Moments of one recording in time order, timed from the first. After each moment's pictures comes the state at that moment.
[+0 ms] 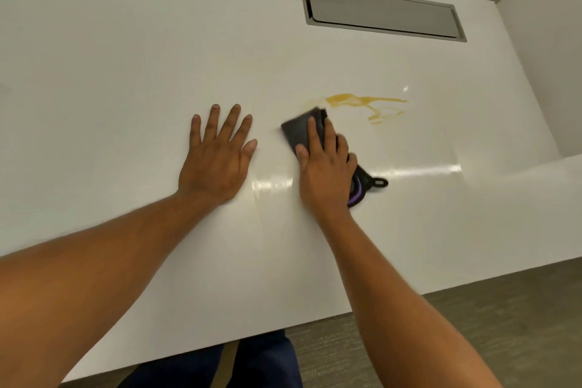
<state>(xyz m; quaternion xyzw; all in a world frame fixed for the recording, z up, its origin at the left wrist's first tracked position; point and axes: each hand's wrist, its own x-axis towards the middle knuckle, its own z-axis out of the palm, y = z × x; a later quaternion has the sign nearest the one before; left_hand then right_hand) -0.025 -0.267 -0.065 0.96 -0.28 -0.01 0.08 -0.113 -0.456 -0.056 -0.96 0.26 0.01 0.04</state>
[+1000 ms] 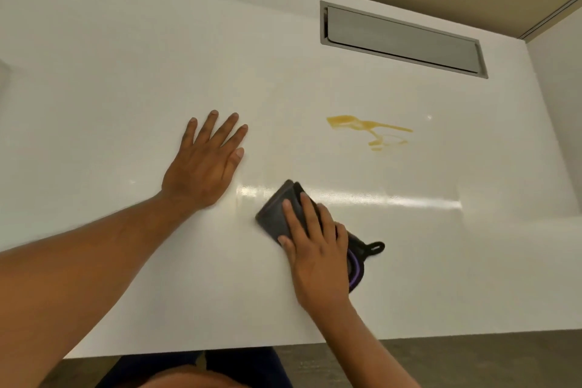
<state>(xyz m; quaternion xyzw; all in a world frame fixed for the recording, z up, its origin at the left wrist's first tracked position) -0.025 -0.269 -0.064 0.96 -0.26 -0.01 0.07 -0.227 -0.463 -0.054 -0.99 0.08 0.07 0.06</state>
